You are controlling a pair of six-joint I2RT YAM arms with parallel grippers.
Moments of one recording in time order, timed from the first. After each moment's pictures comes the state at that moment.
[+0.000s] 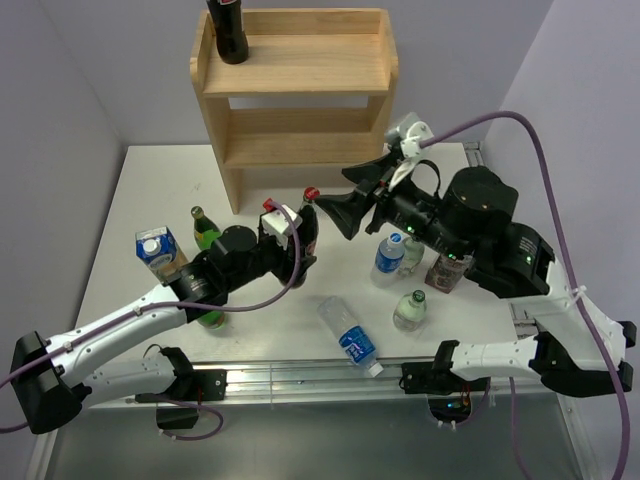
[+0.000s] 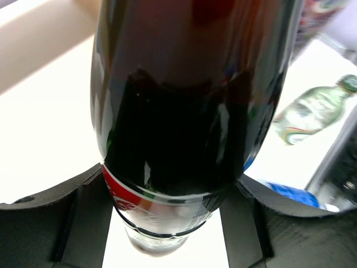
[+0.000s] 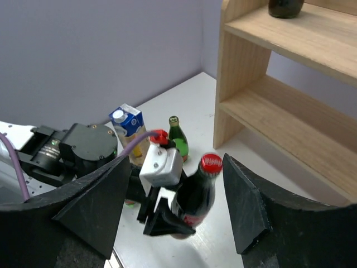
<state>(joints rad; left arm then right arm) -0.90 1.03 0.82 -0.05 -0.03 -0.12 1.07 1.13 1.72 -0.57 0.17 0.06</state>
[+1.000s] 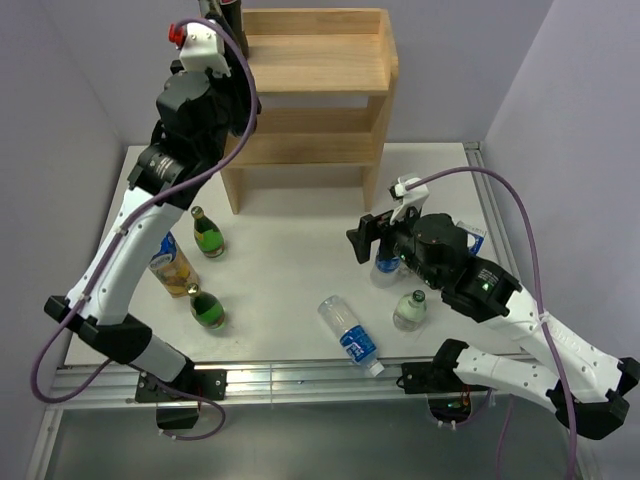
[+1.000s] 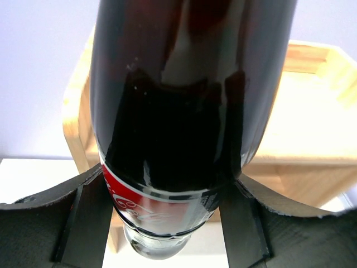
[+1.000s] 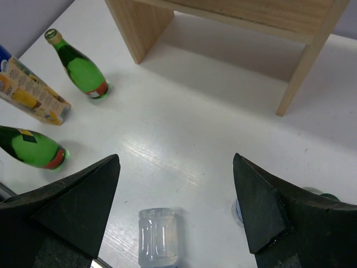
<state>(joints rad) -0.60 1.51 1.97 -0.38 -0.52 -0.13 0.86 0.85 1.06 -0.47 0.33 0.23</state>
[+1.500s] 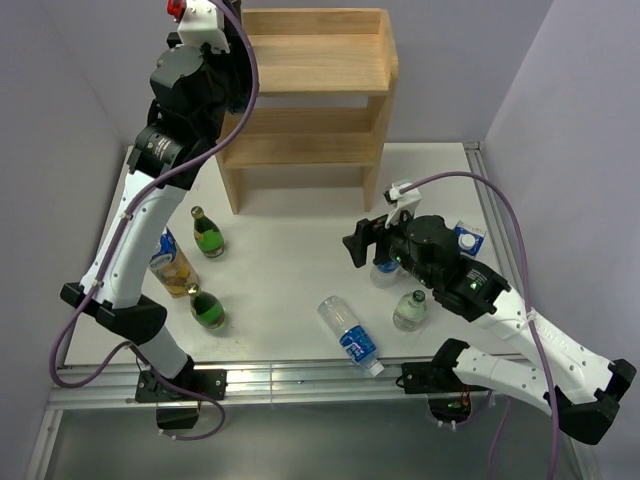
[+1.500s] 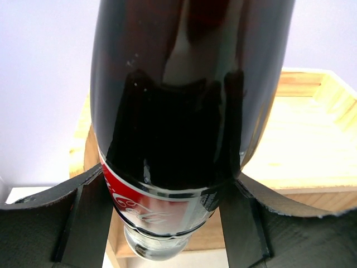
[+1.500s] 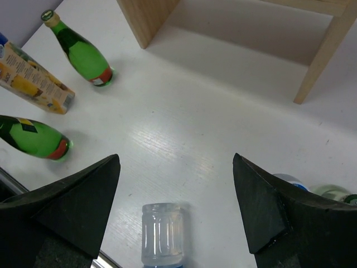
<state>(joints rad) -0.54 1.65 2.22 -0.43 -0.46 -0.05 0.80 0.85 0.95 -0.41 0.21 0.27</state>
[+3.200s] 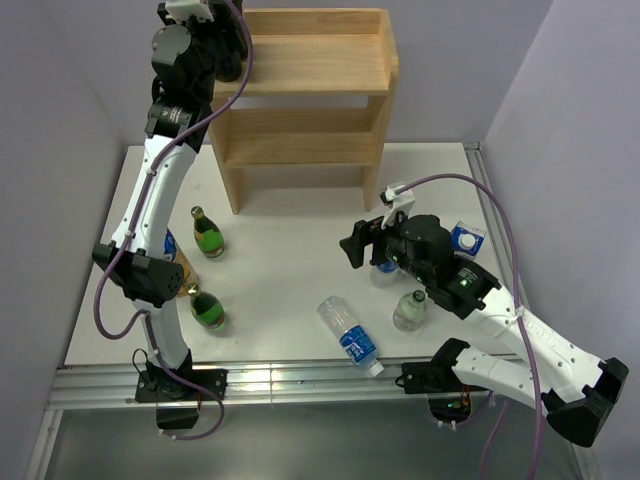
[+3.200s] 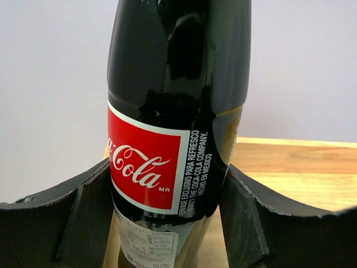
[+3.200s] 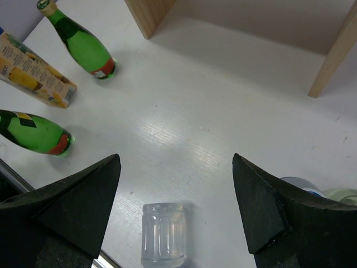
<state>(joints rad) -0.32 1.91 2.34 -0.10 -0.25 -0.07 0.74 0.86 0.87 -0.33 0.12 0.28</state>
